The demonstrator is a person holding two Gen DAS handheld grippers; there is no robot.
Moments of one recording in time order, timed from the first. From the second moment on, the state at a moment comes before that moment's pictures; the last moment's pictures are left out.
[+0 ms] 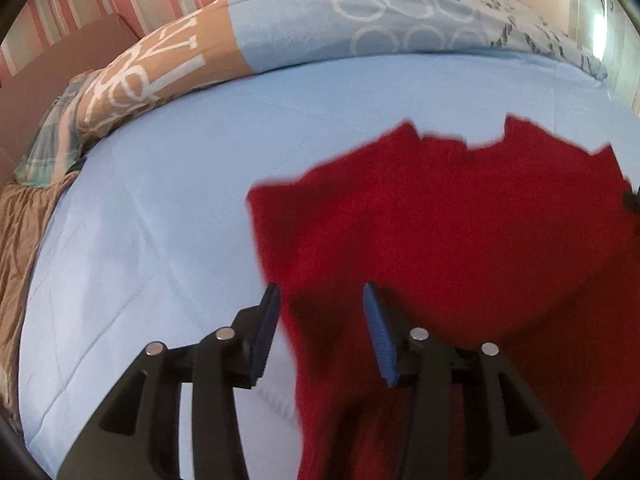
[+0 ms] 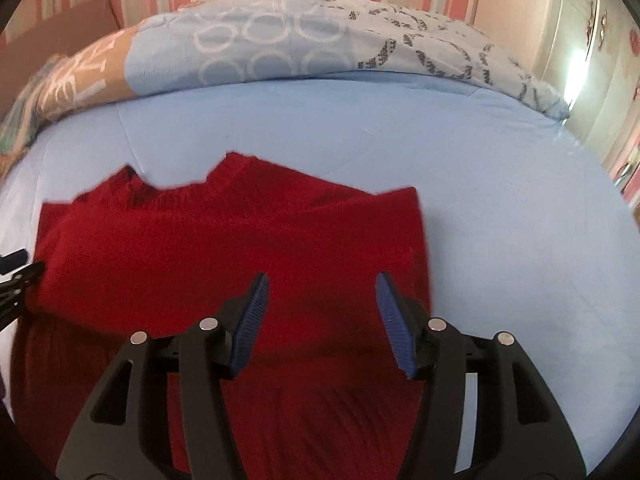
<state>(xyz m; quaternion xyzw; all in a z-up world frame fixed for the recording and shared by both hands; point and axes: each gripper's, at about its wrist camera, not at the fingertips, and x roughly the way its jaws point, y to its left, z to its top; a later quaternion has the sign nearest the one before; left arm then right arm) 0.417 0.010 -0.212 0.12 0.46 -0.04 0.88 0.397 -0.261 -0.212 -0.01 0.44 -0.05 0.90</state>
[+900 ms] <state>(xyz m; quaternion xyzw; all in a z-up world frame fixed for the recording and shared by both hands) 0.367 0.035 -0.206 0.08 0.45 -0.03 0.89 0.360 -0.266 -0.219 -0.01 0.45 -0.03 0.89</state>
